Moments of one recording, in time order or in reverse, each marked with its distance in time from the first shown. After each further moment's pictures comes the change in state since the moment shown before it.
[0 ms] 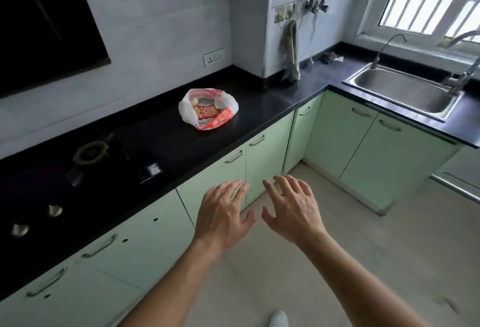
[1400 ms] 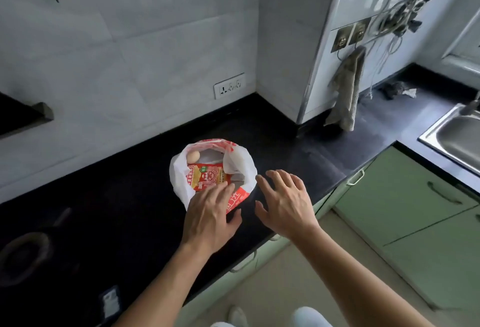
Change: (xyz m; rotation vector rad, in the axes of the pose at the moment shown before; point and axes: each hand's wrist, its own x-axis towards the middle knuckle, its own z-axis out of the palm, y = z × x) left_hand 0.407 -0.196 0.081 -0.021 -0.043 -0.198; right_hand 0.466 0.095 0.131 0.048 -0.087 -0.144
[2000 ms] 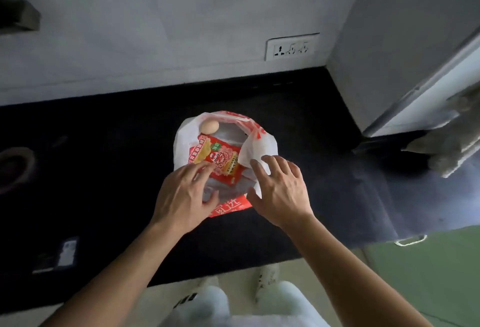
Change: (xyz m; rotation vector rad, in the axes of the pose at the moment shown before) left_hand 0.065 -0.047 0.066 0.066 -0.076 -0.391; right_hand 0.135 0.049 0.102 0.134 -0.202 -0.356
